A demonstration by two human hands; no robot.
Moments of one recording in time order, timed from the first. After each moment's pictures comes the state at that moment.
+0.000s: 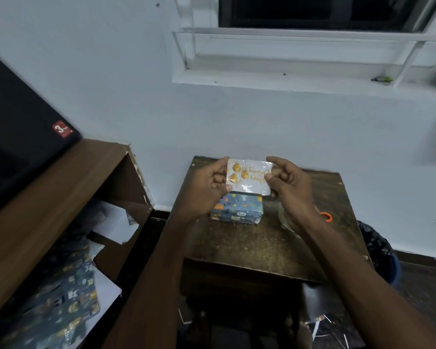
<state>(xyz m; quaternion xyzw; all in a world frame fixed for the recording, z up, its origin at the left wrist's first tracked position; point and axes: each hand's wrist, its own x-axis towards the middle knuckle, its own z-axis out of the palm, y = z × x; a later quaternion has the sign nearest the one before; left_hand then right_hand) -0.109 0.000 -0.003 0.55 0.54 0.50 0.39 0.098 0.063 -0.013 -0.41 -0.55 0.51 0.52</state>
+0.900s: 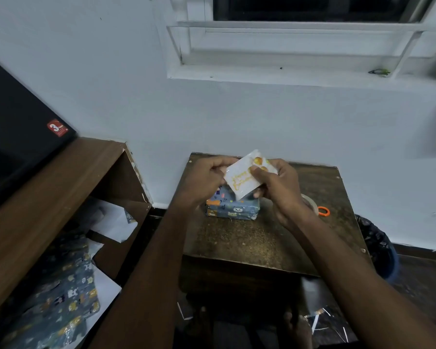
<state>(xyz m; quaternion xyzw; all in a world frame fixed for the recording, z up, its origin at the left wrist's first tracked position) -0.101 0.011 0.015 0.54 0.59 0.46 0.37 0.080 0.048 0.003 -0.47 -0.46 0.58 0.49</state>
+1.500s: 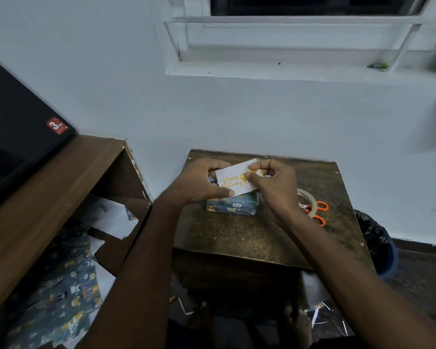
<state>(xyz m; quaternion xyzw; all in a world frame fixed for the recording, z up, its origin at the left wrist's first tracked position) -0.128 0.005 0.015 0.67 0.62 0.29 0.30 0.081 0.047 -0.020 -0.50 -0.57 0.44 0.48</state>
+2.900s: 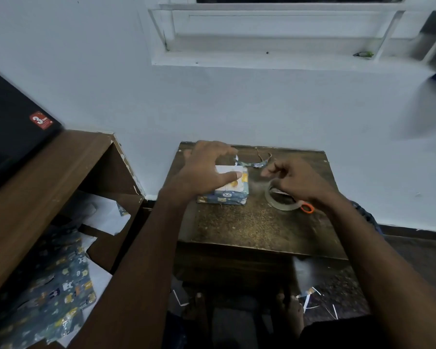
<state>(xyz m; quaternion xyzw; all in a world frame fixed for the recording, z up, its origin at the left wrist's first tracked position) -0.092 0.007 0.022 0.72 0.64 0.25 0.13 0.163 0.058 0.008 -0.50 -0.78 0.33 0.20</state>
